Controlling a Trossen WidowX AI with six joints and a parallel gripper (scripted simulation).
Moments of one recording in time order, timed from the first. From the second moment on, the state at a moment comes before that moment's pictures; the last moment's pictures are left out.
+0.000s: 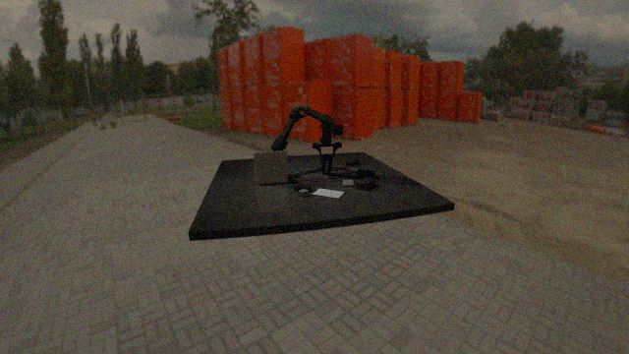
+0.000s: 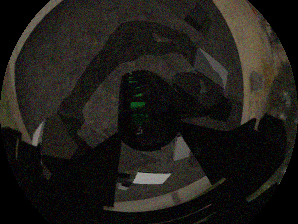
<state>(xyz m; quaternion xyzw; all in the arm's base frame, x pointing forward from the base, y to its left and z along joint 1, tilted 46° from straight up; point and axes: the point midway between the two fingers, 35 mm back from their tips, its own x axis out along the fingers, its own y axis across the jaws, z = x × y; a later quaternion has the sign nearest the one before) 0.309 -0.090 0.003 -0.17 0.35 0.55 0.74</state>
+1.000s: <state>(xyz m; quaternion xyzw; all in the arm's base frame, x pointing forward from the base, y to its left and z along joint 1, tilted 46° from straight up) 0.302 -0.097 -0.020 -0.17 0.35 0.55 0.74</state>
